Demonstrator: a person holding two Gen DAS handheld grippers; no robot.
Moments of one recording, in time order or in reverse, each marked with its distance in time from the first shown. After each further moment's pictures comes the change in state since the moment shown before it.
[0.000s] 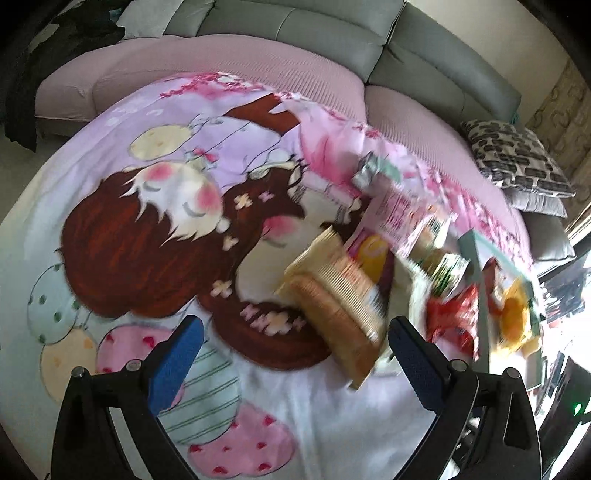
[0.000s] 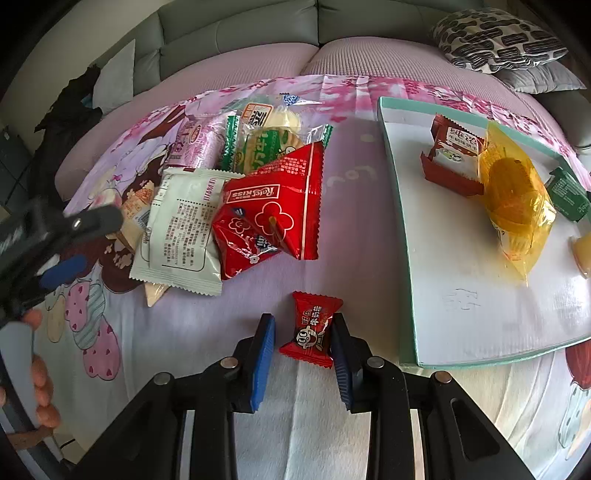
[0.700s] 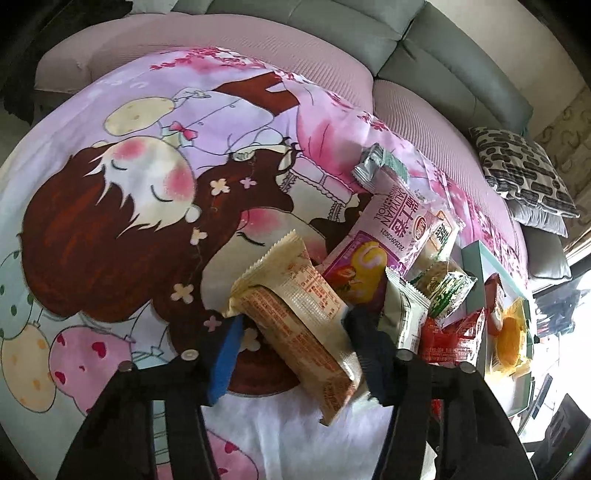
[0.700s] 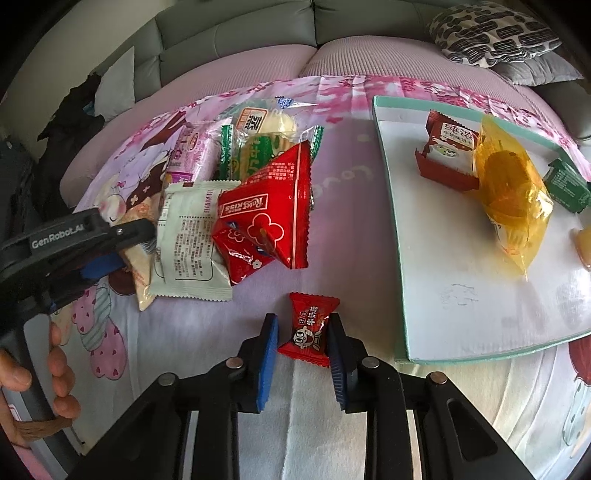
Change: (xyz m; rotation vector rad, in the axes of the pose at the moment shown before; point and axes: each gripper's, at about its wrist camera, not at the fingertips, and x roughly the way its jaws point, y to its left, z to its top) left arm 0.027 -0.002 0.002 -0.092 0.046 -0.040; right arm -0.012 -0.012 -0.007 0.026 -0.009 0.031
